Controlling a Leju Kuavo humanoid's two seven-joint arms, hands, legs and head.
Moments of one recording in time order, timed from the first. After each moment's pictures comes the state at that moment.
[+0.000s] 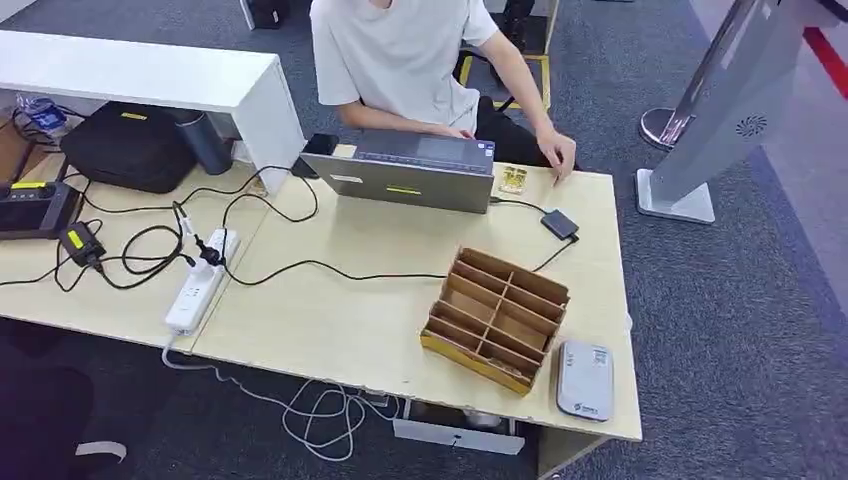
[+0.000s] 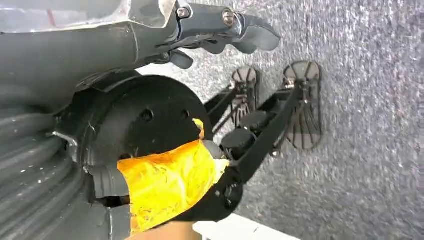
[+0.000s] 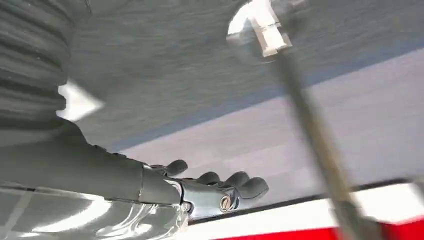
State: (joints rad) left arm -0.01 -0.26 0.72 -0.24 0.87 0.35 -0.19; right arm 0.38 0.34 -1.04 -1.75 0.76 -0.08 -0.10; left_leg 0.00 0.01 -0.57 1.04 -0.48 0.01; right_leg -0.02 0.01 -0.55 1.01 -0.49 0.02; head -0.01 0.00
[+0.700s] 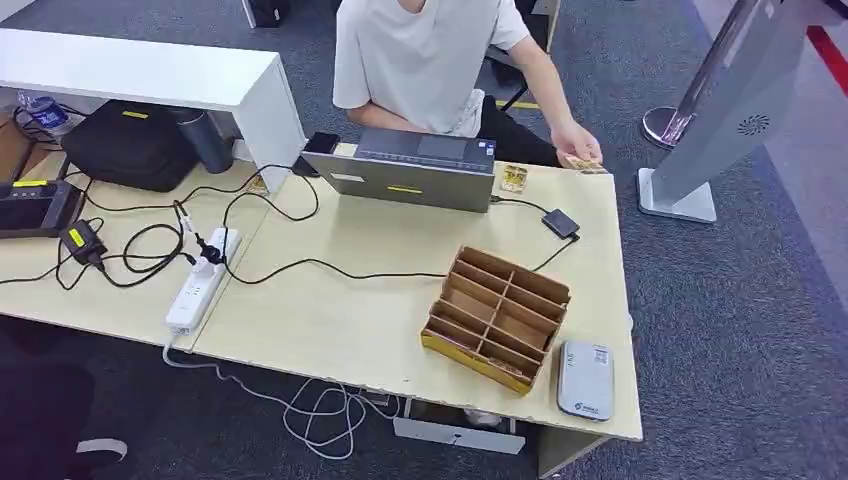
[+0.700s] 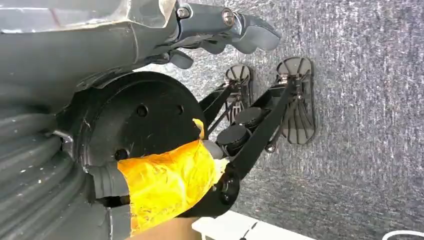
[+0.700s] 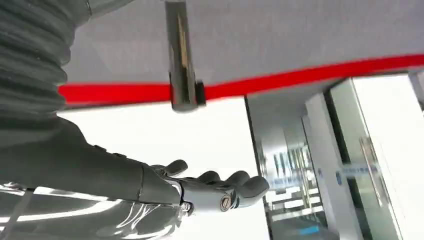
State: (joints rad) left arm -0.01 -0.26 0.73 -0.24 0.80 0.34 -0.20; right arm 0.05 0.21 -1.40 -2.11 1.13 0.35 -0.63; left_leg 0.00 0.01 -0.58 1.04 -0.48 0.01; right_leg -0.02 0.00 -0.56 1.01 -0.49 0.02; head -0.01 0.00
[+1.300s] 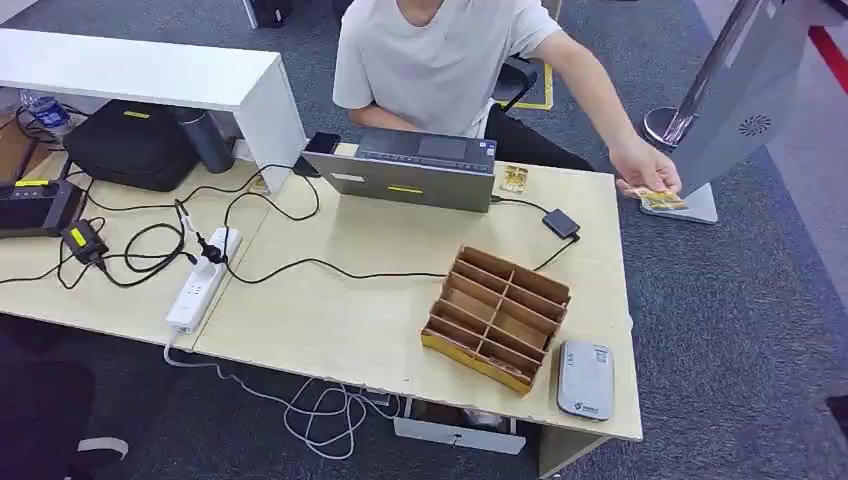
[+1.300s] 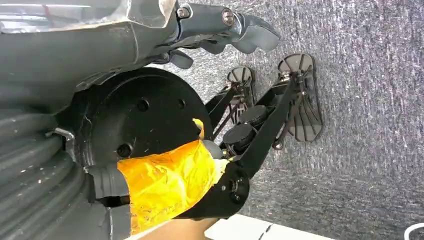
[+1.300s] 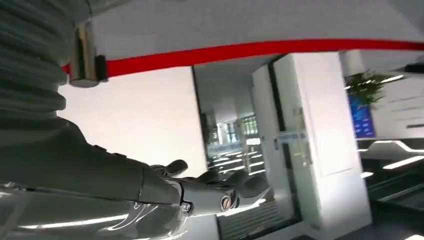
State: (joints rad) left arm -0.02 -0.25 0.72 -0.24 0.72 0.32 -0.17; right arm 0.23 -0.20 -0.53 -1.98 1.12 -0.04 0.06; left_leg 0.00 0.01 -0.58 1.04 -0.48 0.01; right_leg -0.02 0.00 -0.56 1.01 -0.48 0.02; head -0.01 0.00
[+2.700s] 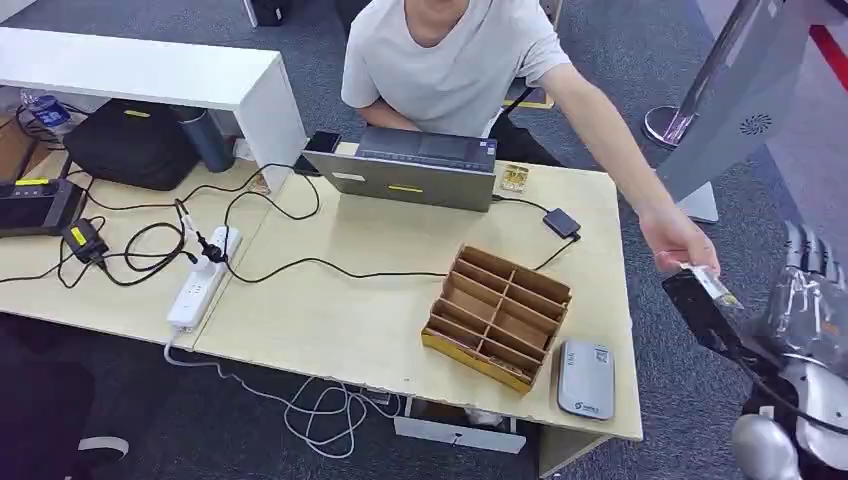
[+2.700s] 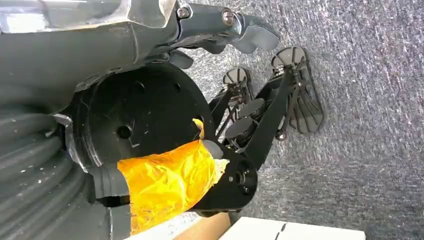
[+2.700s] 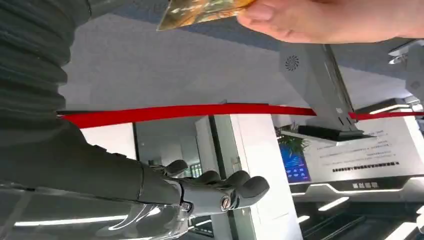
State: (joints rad) left arm -0.02 -0.25 0.67 -0.24 0.64 0.29 -0.16; right arm -0.20 -0.24 -0.01 -1.60 1.09 -0.09 0.24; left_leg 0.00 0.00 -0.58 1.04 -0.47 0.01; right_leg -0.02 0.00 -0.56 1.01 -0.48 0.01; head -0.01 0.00
